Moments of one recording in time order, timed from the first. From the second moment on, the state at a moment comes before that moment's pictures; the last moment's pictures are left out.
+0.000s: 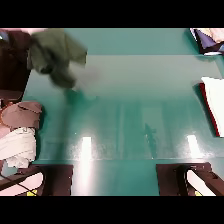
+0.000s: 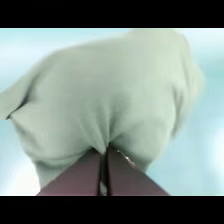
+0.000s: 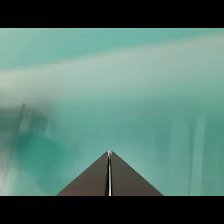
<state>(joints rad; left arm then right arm) 0.06 -1.22 1.76 1.07 -1.14 -1.29 -0.19 -0.92 1.53 -1.09 1.20 1.60</state>
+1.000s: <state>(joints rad) -0.44 -1.43 1.71 1.00 -1.53 -1.27 -0.19 -0.91 1.84 -1.10 1.30 1.60</state>
